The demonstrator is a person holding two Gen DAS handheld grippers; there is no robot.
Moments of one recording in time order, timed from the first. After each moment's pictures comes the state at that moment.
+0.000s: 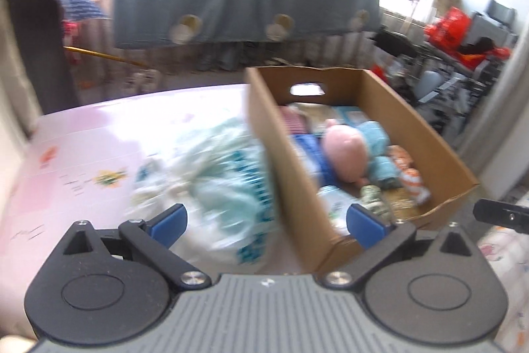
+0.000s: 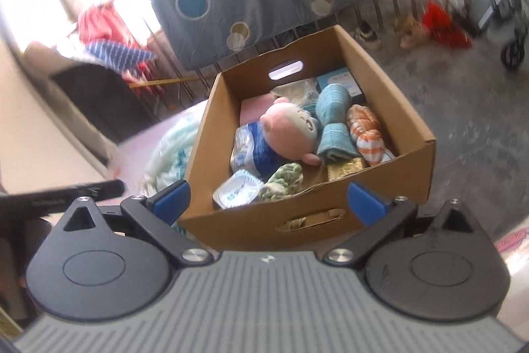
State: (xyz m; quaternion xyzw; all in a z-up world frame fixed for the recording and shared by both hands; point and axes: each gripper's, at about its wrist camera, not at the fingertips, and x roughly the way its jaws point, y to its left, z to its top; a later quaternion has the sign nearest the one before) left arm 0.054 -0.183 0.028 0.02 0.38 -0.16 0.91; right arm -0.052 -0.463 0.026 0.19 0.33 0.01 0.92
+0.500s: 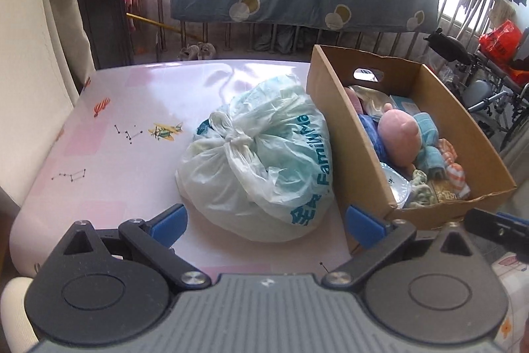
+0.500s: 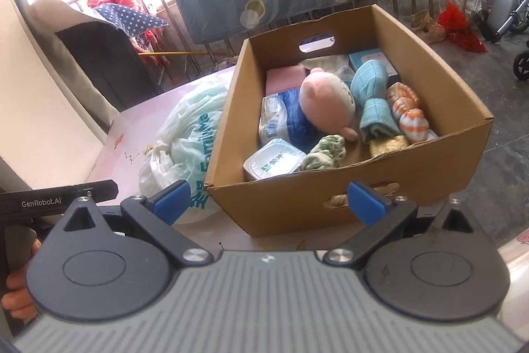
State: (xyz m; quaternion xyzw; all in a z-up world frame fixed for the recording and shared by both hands) left arm 0.041 -0.148 0.011 -0.02 0.42 -0.08 0.90; right arm -0.034 -0.400 0.008 0.16 0.36 0.03 0.92
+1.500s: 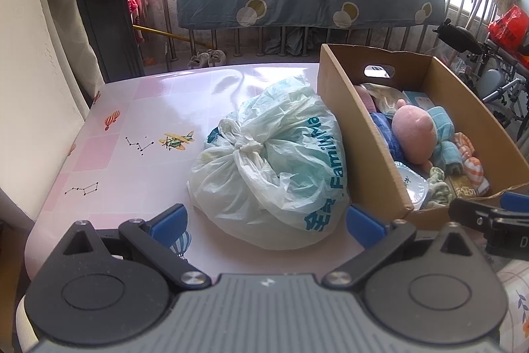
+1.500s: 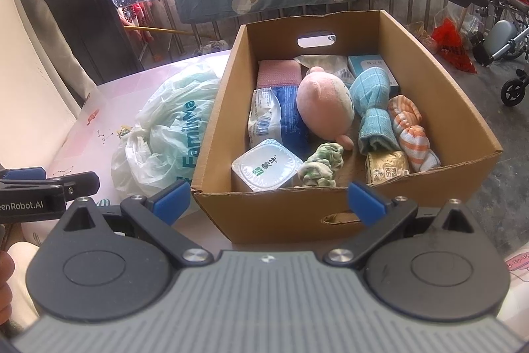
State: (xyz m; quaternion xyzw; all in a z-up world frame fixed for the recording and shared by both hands) left arm 0.046 -0.162 0.010 0.03 0.41 -0.06 0.91; right arm 0.003 -0.381 0.003 0.08 0.39 0.01 0.92
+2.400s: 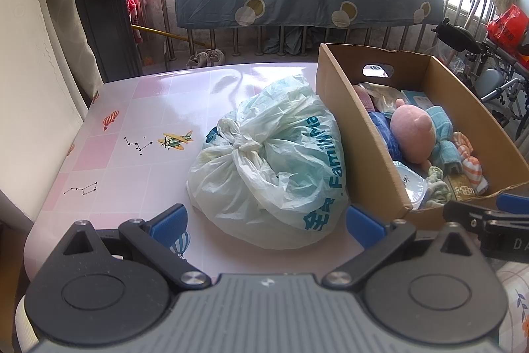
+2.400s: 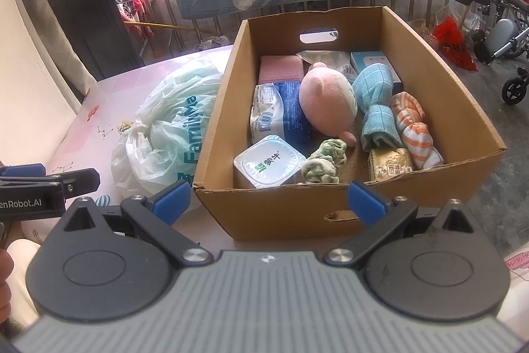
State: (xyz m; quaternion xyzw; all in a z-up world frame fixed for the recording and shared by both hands) left arm 0.046 -0.162 0.009 0.03 0.41 -0.06 0.91; right arm 0.006 -0.380 0.001 0.08 0.40 0.01 0.91
